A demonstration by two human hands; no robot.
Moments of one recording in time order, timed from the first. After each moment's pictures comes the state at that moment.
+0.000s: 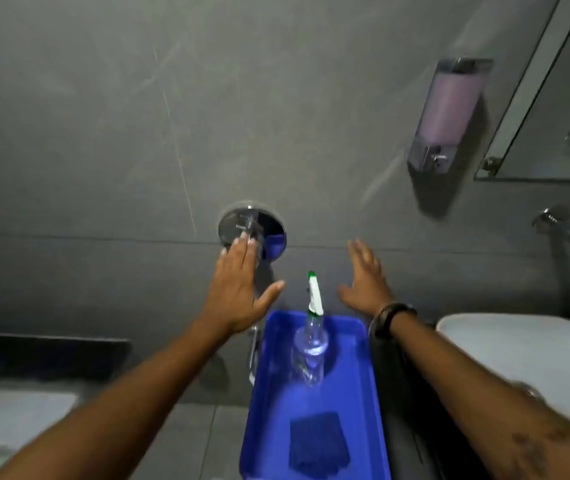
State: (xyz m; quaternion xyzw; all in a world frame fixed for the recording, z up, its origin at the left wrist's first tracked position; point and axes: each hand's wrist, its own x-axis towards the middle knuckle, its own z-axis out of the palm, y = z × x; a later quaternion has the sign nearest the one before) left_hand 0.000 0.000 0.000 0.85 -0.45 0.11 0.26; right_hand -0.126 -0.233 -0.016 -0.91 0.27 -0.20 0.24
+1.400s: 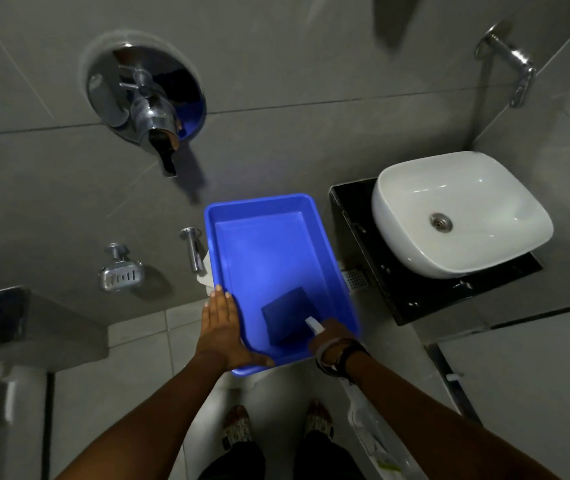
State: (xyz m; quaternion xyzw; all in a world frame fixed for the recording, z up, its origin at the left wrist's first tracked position) left_hand -0.063 0.062 -0.266 0.81 -0.50 -0.29 0.02; right_hand -0.252 -0.049 -0.200 -0.61 0.64 0.10 0.45
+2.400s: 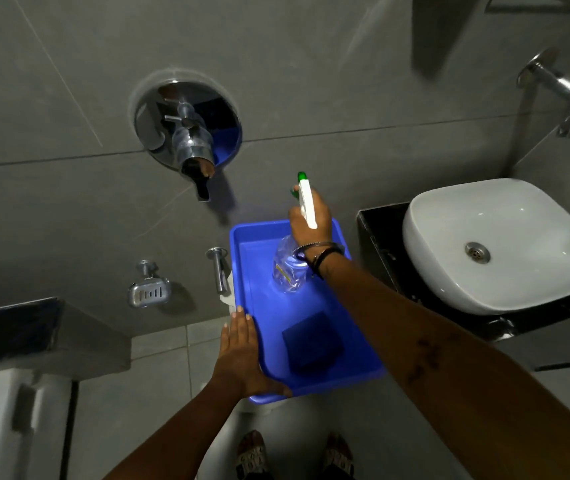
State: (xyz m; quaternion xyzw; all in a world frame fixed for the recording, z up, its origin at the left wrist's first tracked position) left_hand -0.049 0.064 -0.270 0.81 -0.50 -0.29 0.05; right_hand -0.062 -0.162 -0.109 -0.69 0.45 -0.35 0.46
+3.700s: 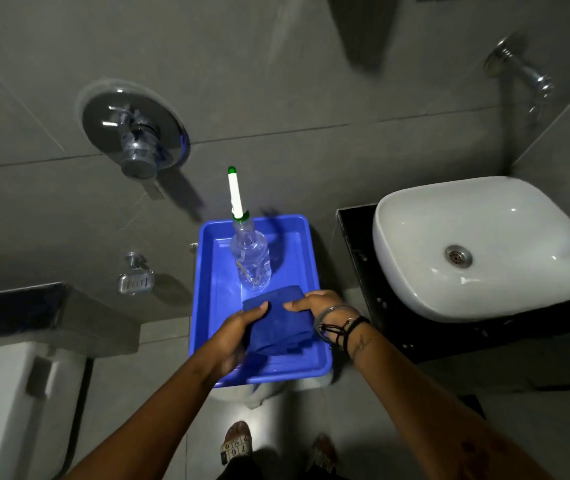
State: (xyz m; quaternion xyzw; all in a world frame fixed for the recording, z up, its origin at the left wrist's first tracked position) left_hand -0.142 -0.029 -0.198 0.55 0.00 -0.60 0.58; right_hand -0.248 -0.186 -0.206 -0.51 0.51 -0.01 0.69
